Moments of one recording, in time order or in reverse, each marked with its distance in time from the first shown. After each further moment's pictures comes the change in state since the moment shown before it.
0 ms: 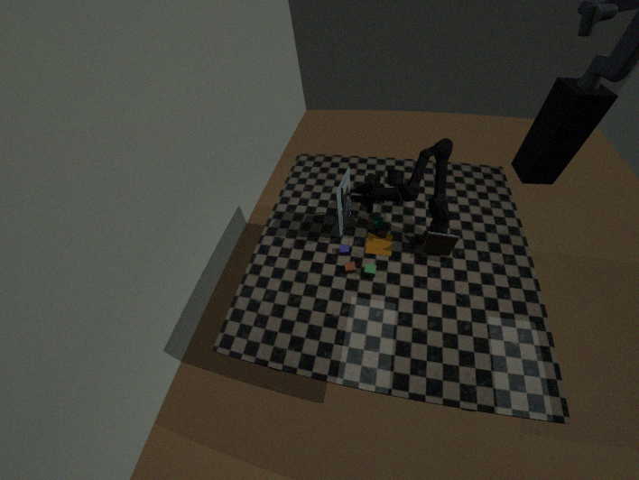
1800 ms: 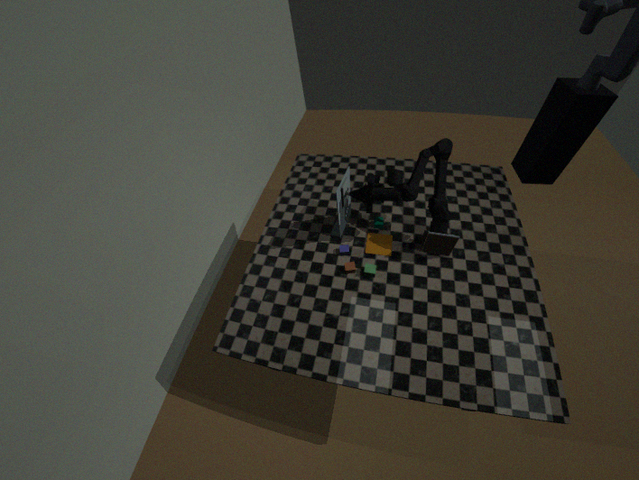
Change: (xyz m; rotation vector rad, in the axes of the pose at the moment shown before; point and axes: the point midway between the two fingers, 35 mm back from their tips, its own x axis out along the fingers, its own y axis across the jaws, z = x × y) arm 0.002 0.000 0.001 0.001 0.004 0.005
